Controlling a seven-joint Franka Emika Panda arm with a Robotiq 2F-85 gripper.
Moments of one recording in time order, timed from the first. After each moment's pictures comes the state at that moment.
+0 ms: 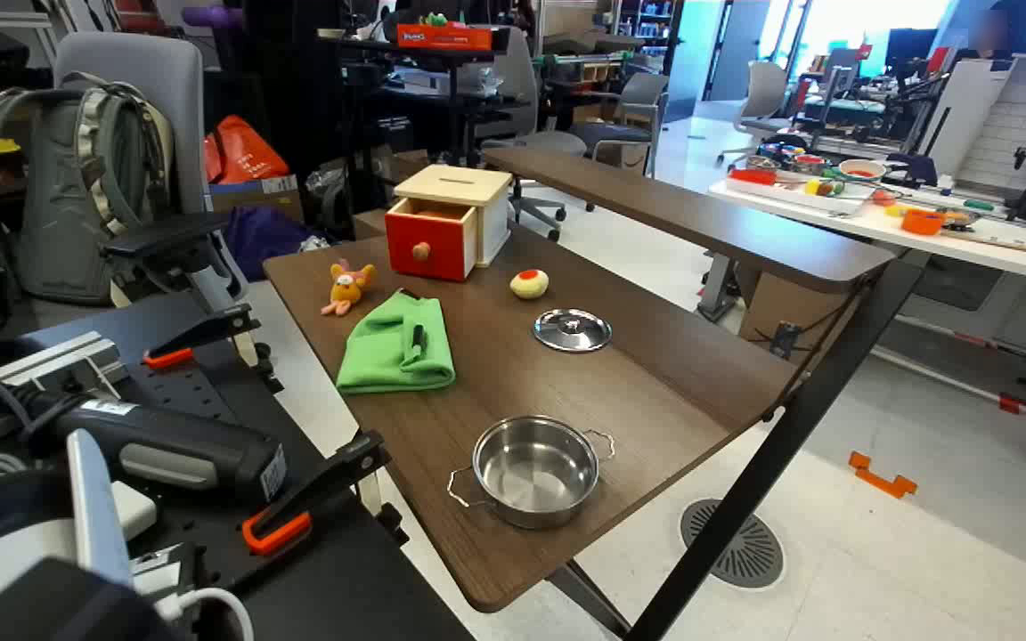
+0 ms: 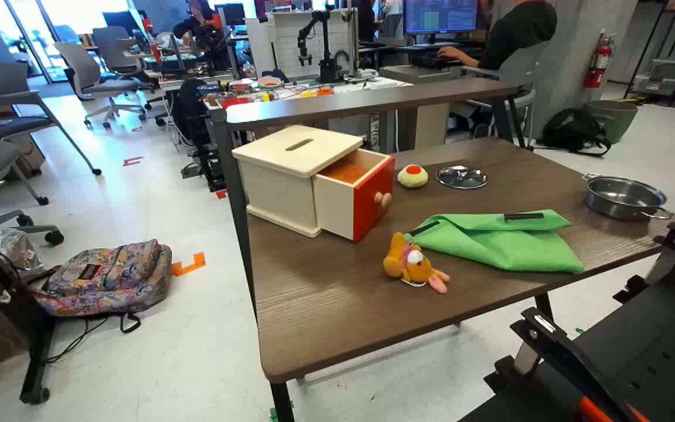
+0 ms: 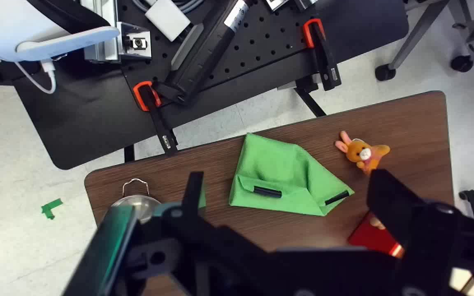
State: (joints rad) arm -0.08 -0.39 -0.18 -2.48 0.12 1.90 0.01
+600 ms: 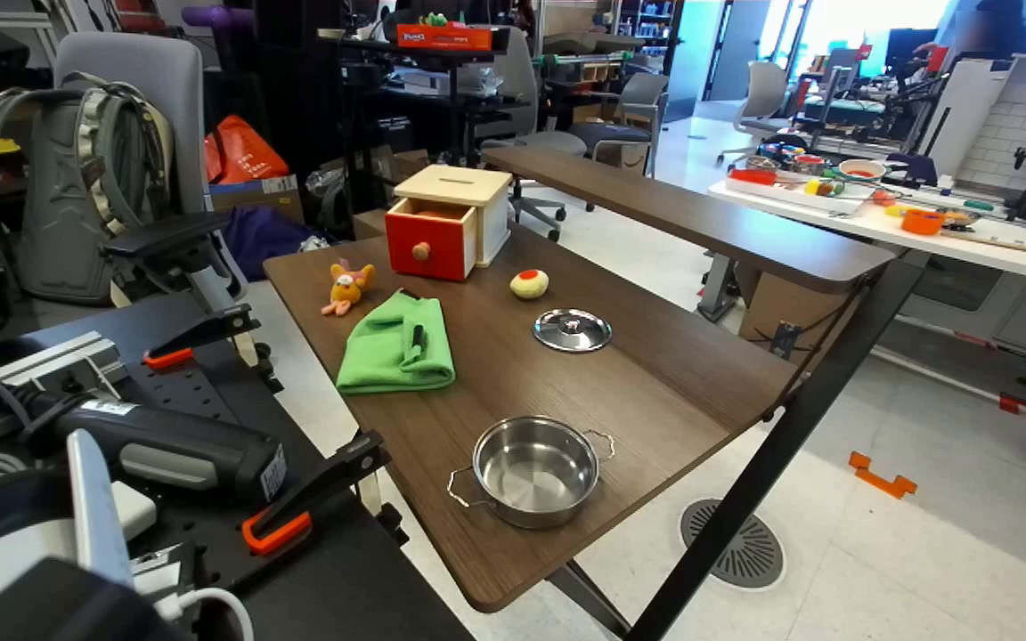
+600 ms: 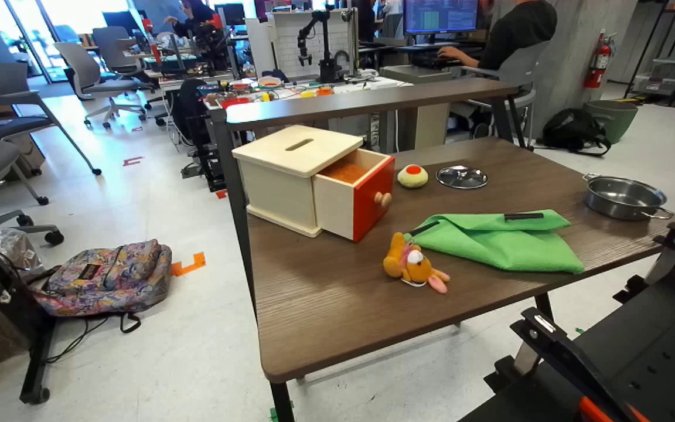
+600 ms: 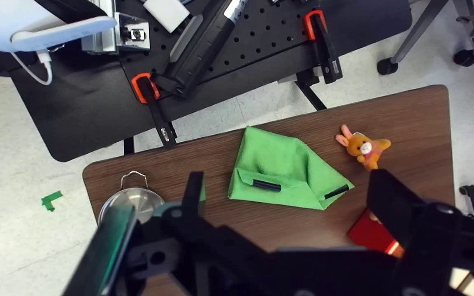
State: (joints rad) arm -0.08 -0.39 -0.17 -2.49 0.12 1.93 0.01
